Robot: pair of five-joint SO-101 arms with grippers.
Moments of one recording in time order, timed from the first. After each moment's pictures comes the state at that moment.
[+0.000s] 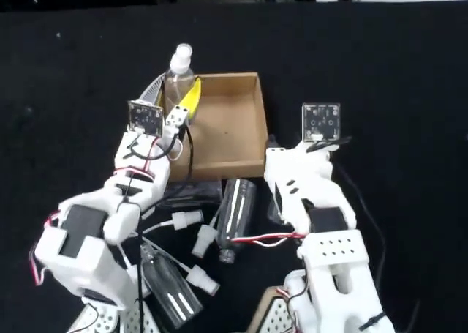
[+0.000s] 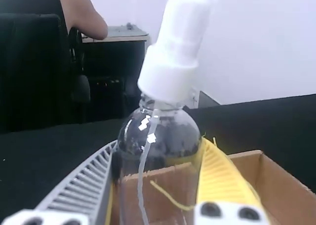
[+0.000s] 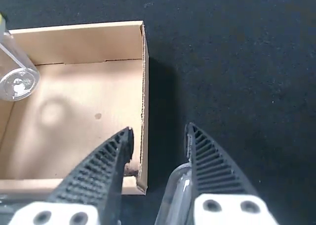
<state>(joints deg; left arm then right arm) 6.9 7.3 58.2 -61.7 -2.2 -6.1 -56.3 75.4 24.9 -5.2</state>
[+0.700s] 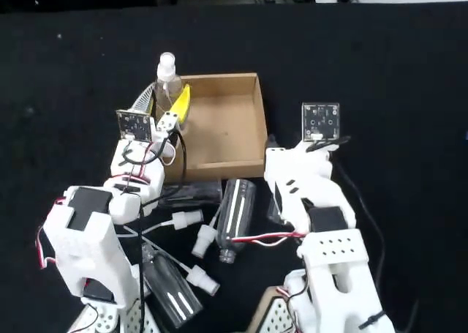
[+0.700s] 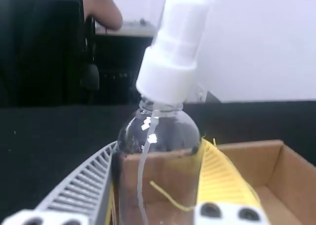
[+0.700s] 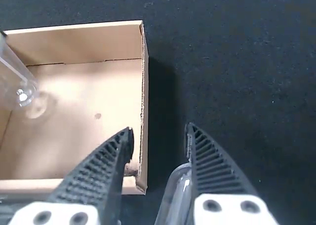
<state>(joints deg) 4.0 15.9 58.1 -68.6 1.8 -6.1 -56.3 75.4 24.9 -5.2</state>
